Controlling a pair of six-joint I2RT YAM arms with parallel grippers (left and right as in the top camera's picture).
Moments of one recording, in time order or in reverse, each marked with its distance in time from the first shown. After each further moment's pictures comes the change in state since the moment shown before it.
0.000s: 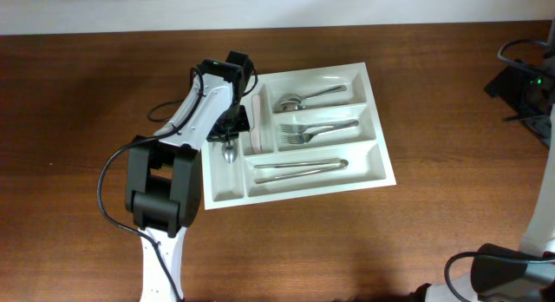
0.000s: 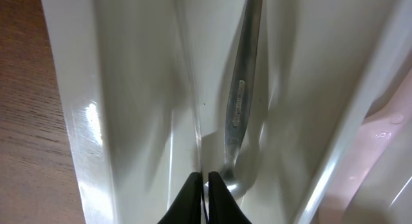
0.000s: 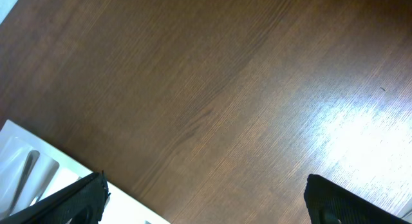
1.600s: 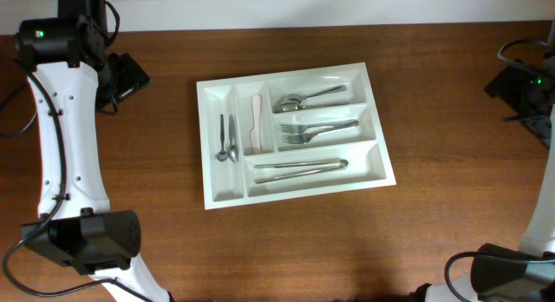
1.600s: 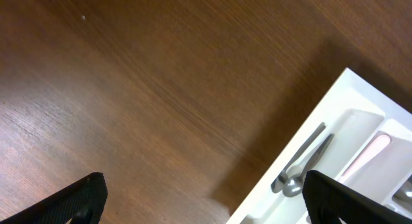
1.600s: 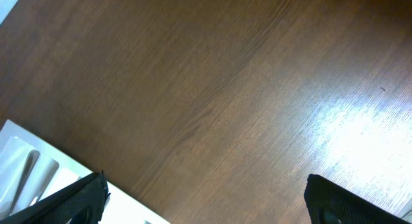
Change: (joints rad) left arm 0.403 -0.305 0.393 -0.386 -0.043 -0.056; right arm 0.000 0.000 0.000 0.000 0.000 0.000
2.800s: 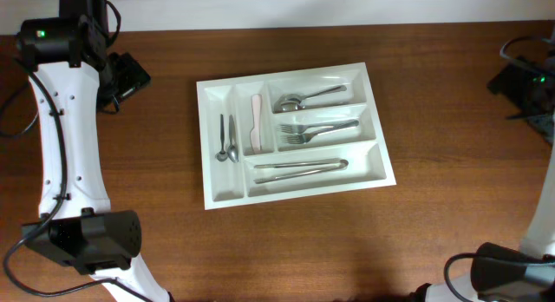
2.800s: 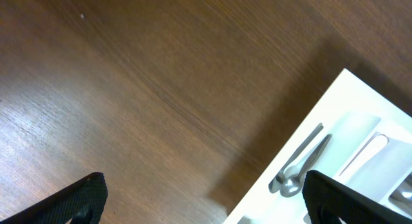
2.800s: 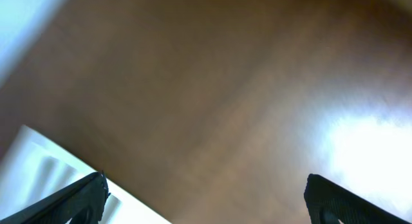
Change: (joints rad) left arm -0.002 0.000 0.000 0.001 0.000 -0.011; right arm 0.007 0.005 0.098 -0.007 0.000 0.000
